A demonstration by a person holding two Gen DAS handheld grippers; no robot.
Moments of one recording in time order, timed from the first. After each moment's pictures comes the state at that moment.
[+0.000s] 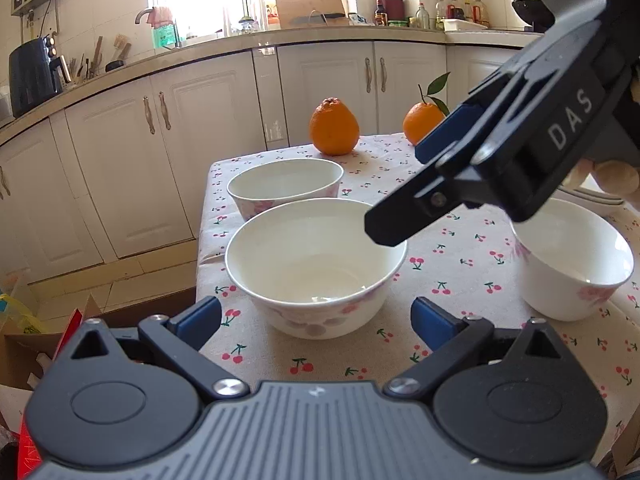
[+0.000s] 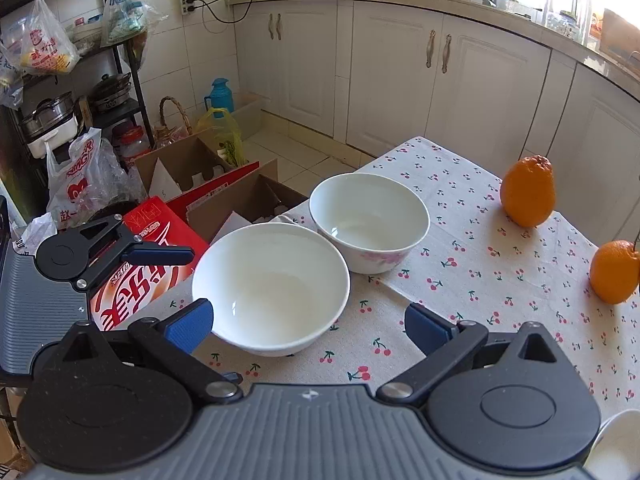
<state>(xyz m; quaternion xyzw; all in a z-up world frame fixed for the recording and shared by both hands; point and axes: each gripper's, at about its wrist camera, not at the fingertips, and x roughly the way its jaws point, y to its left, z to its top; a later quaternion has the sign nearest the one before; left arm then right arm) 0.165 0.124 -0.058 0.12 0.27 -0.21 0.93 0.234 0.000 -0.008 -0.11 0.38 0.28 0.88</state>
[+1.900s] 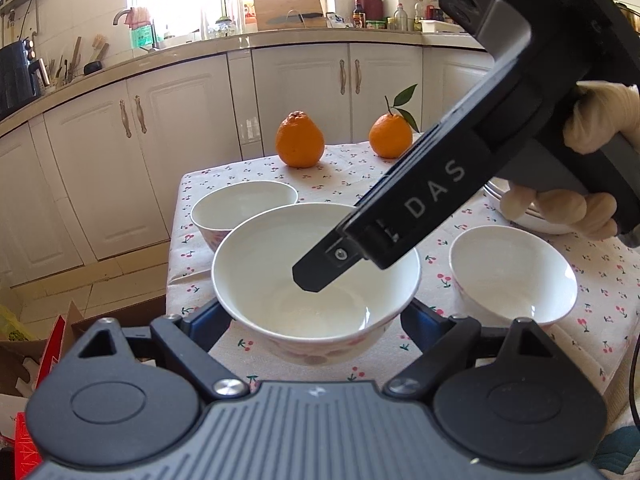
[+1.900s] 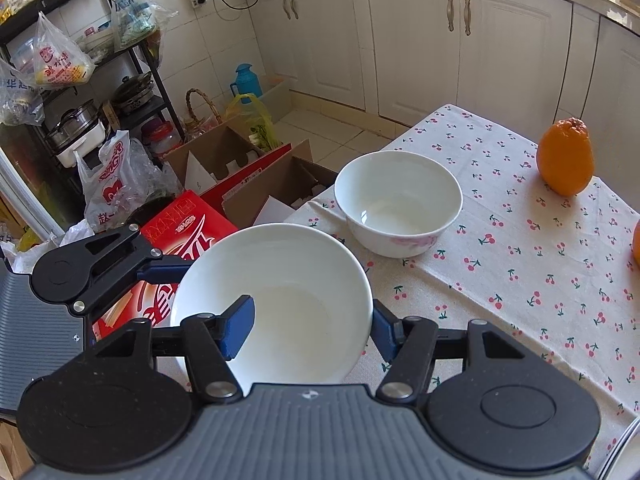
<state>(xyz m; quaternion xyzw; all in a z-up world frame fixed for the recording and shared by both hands) 0.149 0.100 -0.027 0.12 0.28 -0.24 0.92 0.250 -0.011 -0.004 -0.06 0.43 0.32 0.84</state>
